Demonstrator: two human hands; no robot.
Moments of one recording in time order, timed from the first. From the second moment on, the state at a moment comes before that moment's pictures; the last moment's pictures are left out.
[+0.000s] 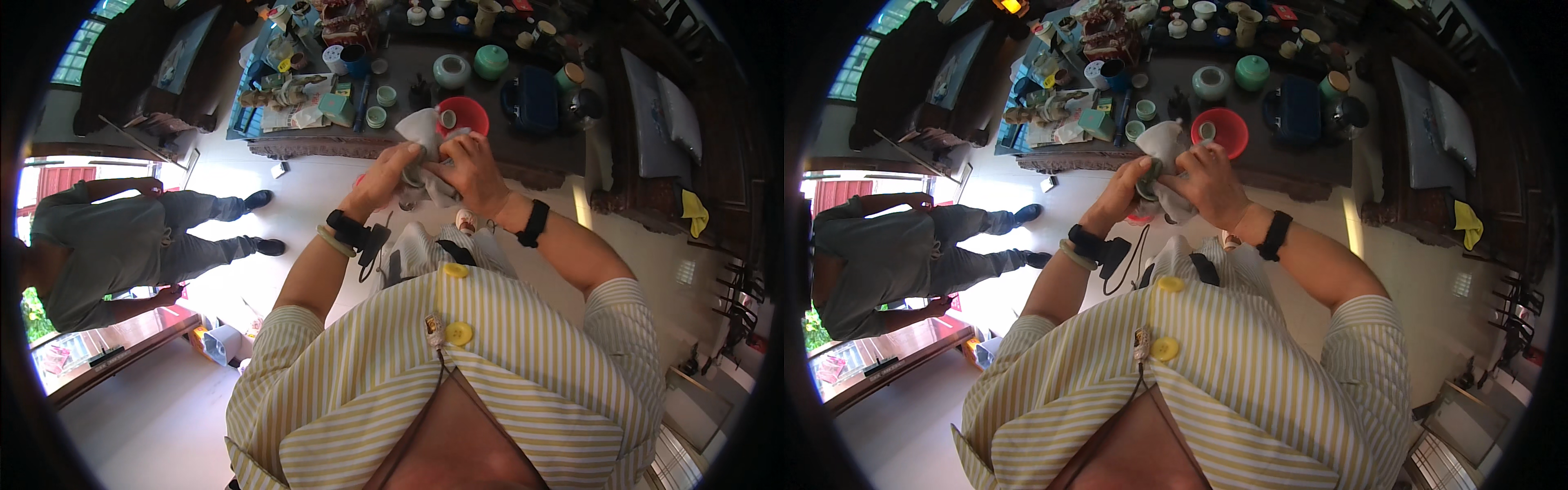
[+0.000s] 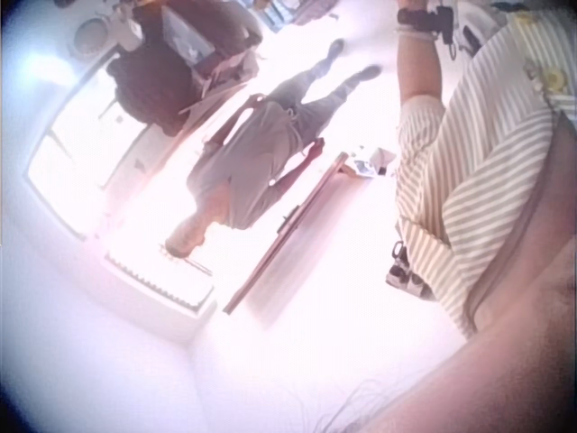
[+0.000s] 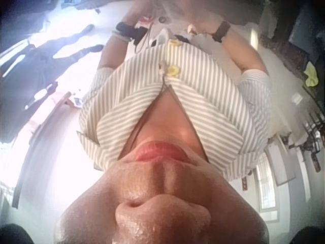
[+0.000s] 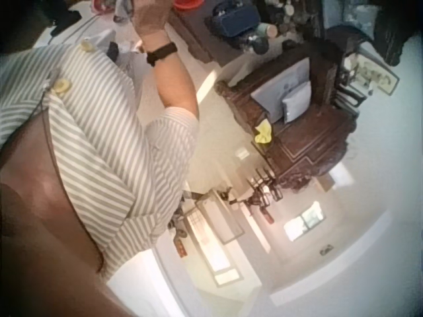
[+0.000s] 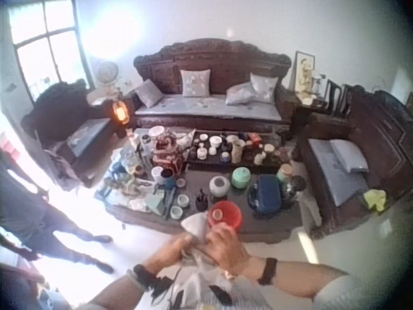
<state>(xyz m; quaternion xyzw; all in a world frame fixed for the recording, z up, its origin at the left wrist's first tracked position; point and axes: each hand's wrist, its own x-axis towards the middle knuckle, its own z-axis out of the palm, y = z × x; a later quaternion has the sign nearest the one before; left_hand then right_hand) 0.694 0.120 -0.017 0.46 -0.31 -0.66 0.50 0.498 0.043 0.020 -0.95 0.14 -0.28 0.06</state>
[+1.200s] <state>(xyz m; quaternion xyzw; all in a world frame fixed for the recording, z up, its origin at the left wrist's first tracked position) 0.715 0.118 -0.020 0.27 -0.27 -0.73 0.56 0.449 0.007 0.009 -0.29 0.26 -0.31 0.87</state>
